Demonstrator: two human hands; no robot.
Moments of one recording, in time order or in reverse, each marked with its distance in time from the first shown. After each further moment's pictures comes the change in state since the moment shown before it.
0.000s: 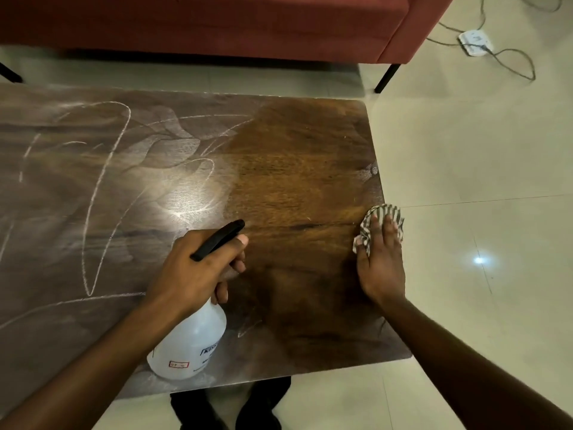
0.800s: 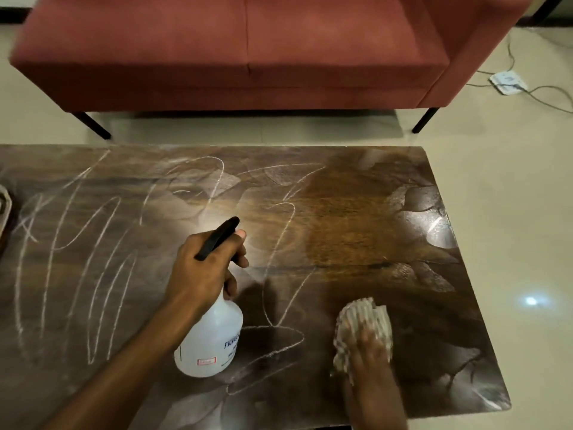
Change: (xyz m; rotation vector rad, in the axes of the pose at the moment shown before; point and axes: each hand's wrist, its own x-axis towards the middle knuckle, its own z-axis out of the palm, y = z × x) left_hand 0.008 0.000 -0.150 -0.074 0.260 0.062; right_hand -0.168 -0.128 0.095 -0.094 -0.012 -0.394
